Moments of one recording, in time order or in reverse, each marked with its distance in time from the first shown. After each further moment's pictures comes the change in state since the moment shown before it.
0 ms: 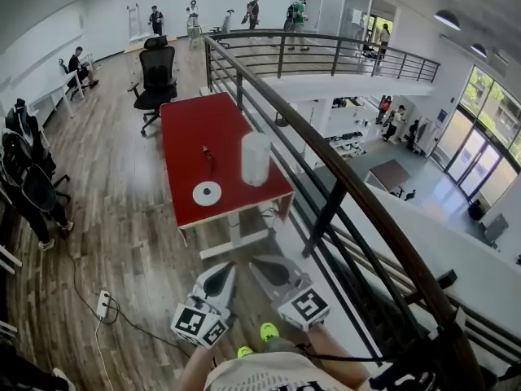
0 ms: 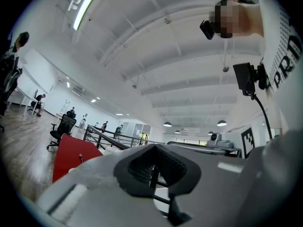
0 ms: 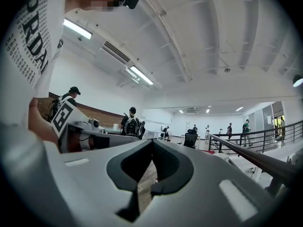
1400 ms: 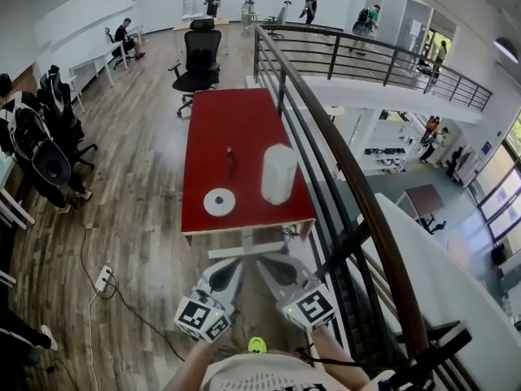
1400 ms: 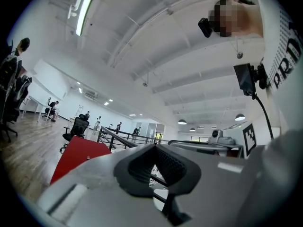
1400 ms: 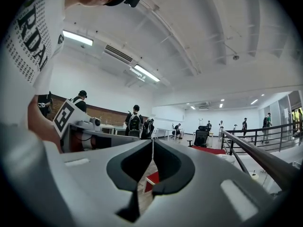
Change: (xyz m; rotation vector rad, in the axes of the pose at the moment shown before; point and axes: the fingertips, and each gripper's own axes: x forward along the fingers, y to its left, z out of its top) left arm 0.120 0.062 -0.023 0.016 0.007 0.184; right arm 0.050 -0.127 -0.036 0.009 0.023 0.176
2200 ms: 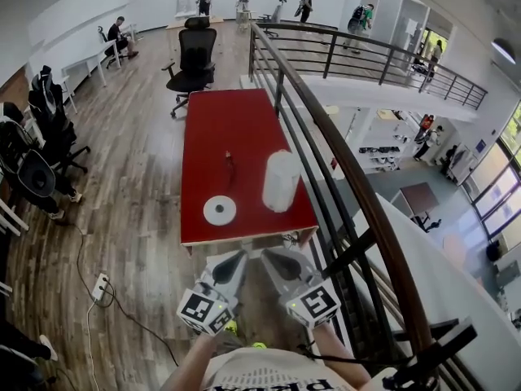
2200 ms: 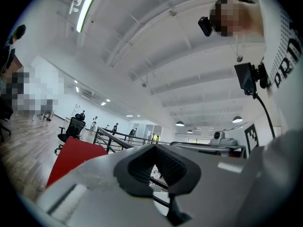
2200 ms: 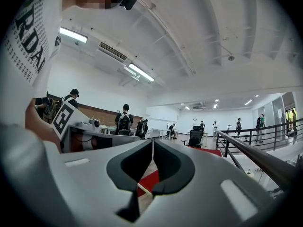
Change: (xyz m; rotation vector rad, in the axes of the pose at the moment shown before) left arm 0.038 0.043 0.009 -0.003 -0.020 -0.048; right arm 0.038 -0.037 -0.002 0.014 -0.001 -0.064
